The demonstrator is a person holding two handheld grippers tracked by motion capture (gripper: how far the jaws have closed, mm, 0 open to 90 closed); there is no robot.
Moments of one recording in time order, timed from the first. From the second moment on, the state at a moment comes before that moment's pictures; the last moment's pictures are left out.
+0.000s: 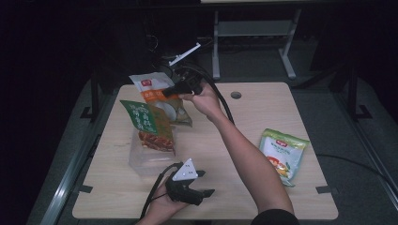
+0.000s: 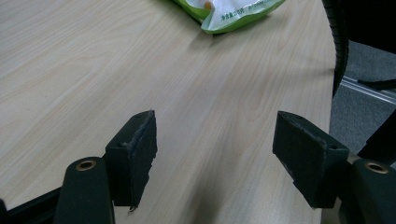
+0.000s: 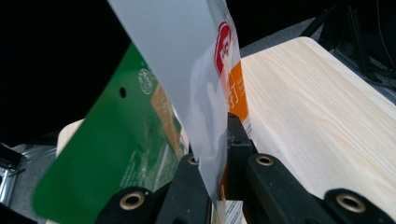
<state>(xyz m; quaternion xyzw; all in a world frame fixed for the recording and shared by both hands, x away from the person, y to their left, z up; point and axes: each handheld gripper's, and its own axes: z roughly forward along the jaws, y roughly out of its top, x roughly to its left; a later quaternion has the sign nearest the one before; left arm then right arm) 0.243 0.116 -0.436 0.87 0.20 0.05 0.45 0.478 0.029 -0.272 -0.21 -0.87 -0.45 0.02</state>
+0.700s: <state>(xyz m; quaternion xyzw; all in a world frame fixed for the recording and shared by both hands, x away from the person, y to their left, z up) 0.240 0.116 -0.433 0.87 0.20 0.06 0.45 0.488 0.077 -0.320 -0.23 -0.85 -0.48 0.02</state>
